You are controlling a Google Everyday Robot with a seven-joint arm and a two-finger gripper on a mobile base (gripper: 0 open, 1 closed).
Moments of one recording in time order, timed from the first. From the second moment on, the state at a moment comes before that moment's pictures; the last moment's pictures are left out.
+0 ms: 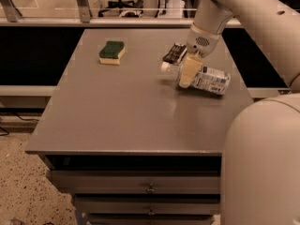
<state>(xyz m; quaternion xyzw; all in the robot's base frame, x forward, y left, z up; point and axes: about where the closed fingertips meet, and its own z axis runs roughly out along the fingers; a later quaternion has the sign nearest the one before) 0.629 -0.135 0.852 -0.58 0.81 0.11 0.06</state>
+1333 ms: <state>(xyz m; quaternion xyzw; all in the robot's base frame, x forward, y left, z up) 0.580 -0.179 0.886 -0.57 0.78 0.07 0.24</state>
